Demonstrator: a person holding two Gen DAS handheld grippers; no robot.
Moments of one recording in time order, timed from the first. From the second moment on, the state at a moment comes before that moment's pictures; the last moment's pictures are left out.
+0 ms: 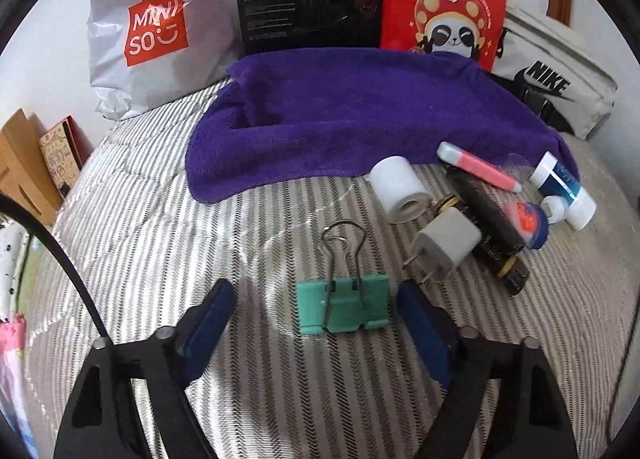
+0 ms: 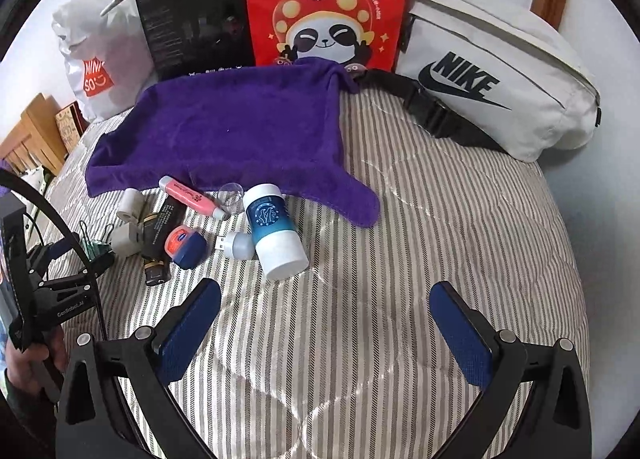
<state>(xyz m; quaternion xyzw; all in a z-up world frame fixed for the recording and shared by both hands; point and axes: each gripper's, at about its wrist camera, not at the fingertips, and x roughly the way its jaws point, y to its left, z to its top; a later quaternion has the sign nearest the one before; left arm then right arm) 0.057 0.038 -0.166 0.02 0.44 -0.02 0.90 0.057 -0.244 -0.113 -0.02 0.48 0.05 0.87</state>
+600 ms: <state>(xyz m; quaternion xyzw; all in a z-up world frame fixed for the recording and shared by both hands) 0.054 0.036 -0.162 0.02 0.43 -0.03 0.90 0.118 -0.230 -0.160 -0.02 0.50 0.12 0.86</state>
